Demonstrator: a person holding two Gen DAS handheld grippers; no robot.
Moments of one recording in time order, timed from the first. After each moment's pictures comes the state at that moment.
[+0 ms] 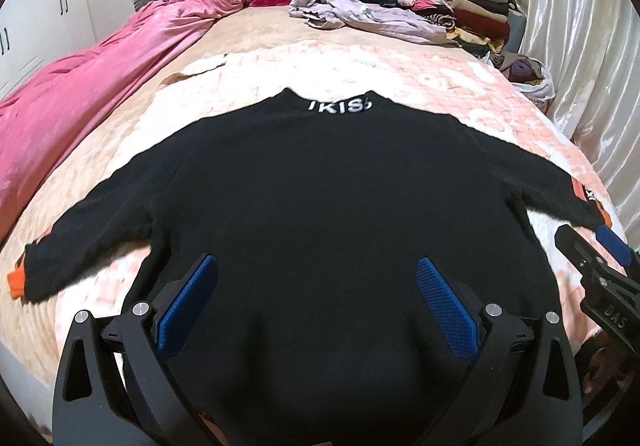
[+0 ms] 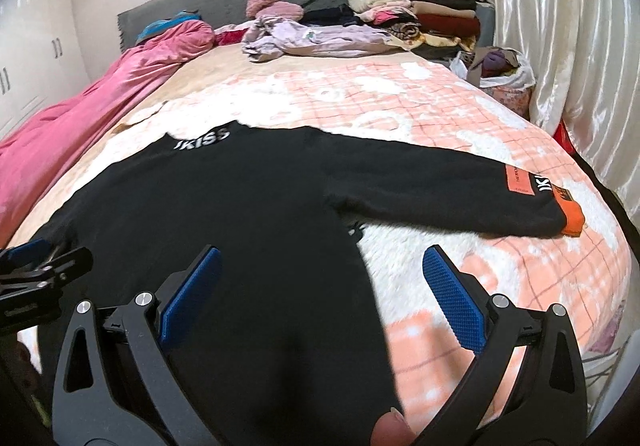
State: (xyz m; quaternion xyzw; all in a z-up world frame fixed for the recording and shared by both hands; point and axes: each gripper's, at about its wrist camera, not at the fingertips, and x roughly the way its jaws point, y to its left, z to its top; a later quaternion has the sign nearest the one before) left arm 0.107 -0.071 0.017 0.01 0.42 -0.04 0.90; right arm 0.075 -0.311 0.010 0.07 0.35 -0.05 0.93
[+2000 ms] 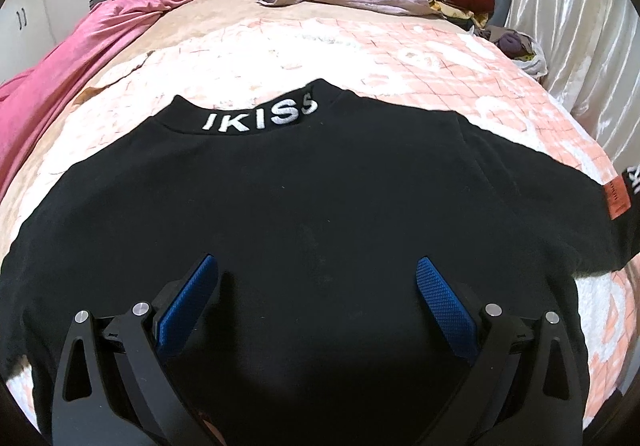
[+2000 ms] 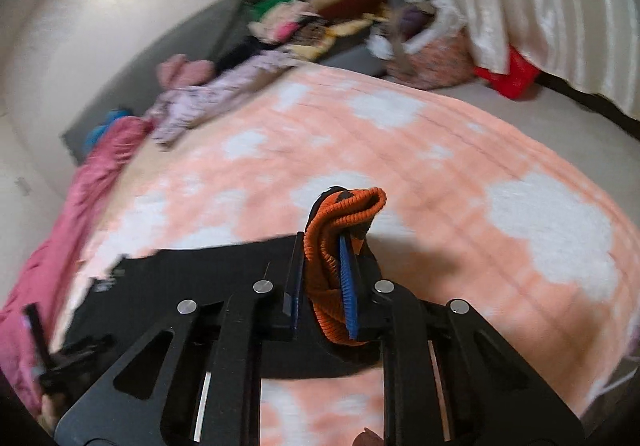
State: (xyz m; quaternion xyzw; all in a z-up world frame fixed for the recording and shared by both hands) left arm 0.236 -0.141 -0.048 0.03 0.45 -0.08 0.89; right arm 0.120 -0.534 0.005 0.26 0.30 -0.07 0.92
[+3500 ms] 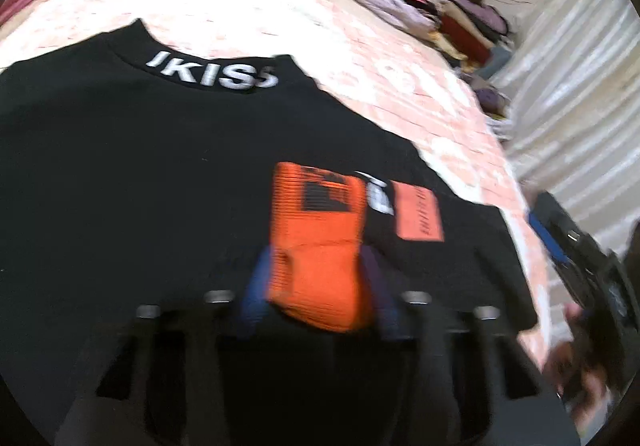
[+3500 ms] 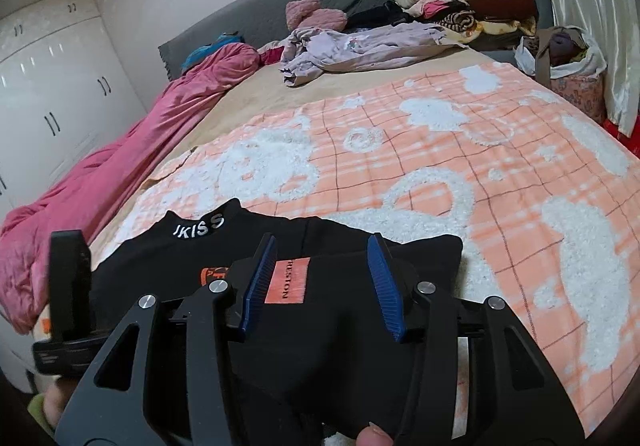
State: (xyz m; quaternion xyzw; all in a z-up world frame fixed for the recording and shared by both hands) left arm 0.259 -0.154 -0.067 -0.18 0.50 -0.12 0.84; right arm 0.219 -0.391 0.005 0.15 0.33 0.10 0.93
